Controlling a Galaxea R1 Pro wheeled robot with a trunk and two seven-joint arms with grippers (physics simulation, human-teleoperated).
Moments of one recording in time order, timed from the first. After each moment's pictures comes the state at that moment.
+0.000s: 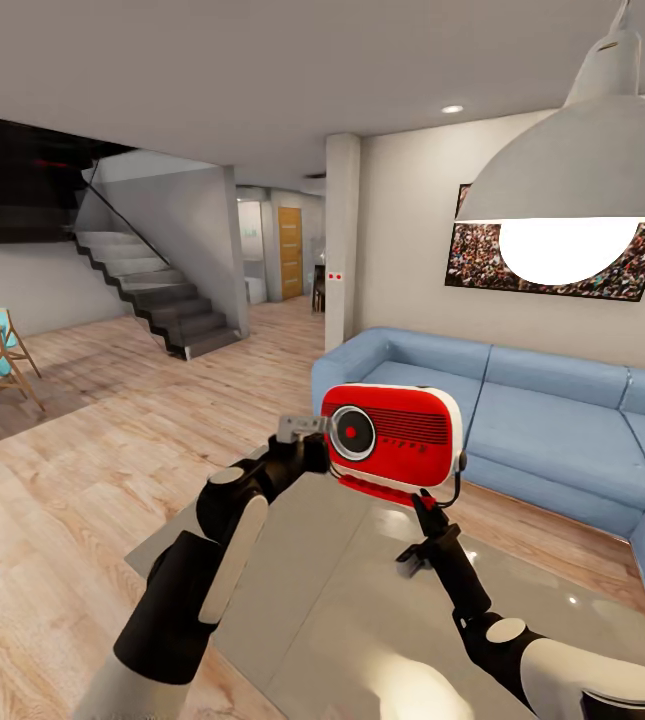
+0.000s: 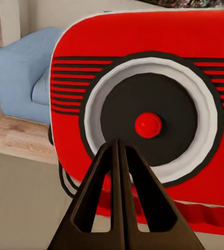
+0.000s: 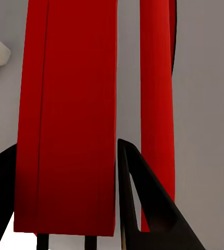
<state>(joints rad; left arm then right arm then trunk) -0.56 -0.17 -0.35 -1.55 0.28 0.71 0.08 -0.74 -0.09 1.69 -0.12 0.30 0.79 -1.57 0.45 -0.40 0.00</state>
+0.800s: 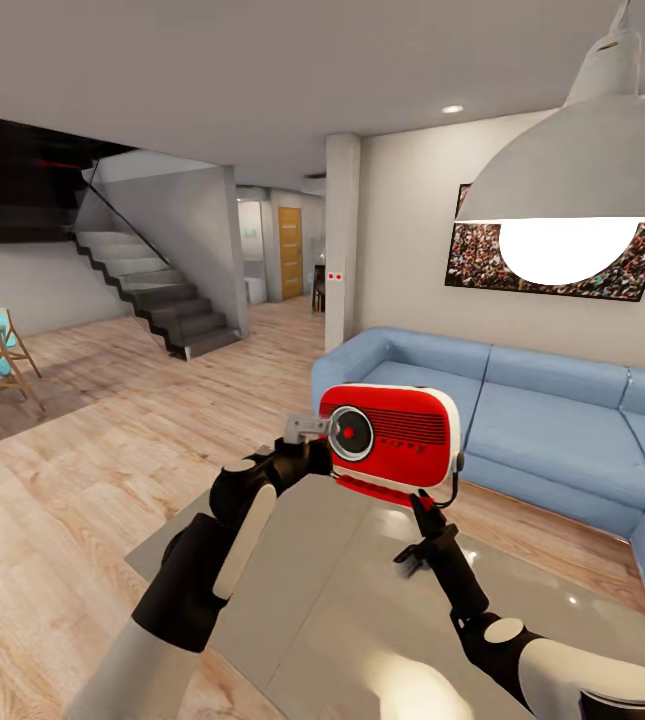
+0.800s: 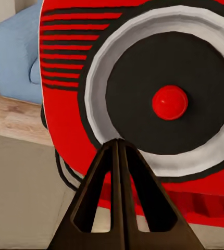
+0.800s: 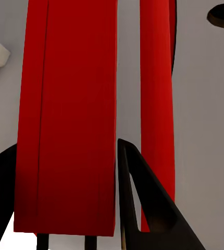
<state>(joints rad) -0.62 -0.17 -0.35 -1.39 0.28 0.71 0.05 -0.74 -0.08 1.69 -0.12 0.30 0.79 -1.57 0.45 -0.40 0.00</state>
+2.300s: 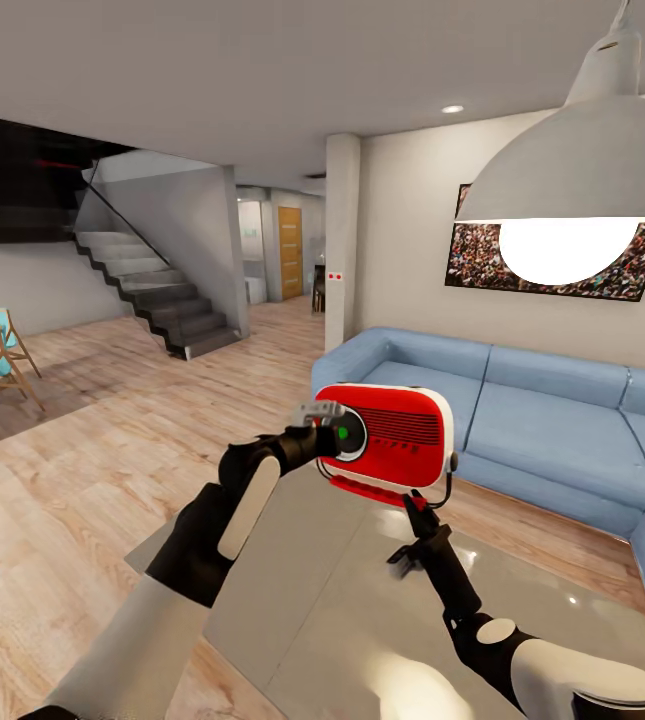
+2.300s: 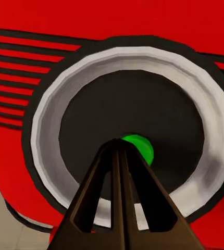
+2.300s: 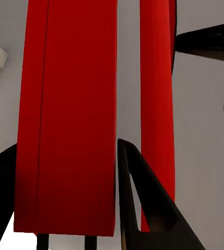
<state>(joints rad) -0.74 -0.17 -0.35 -1.26 0.46 0.70 0.05 -0.74 -0.06 1.69 -0.12 0.30 0.79 -1.57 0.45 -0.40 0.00</state>
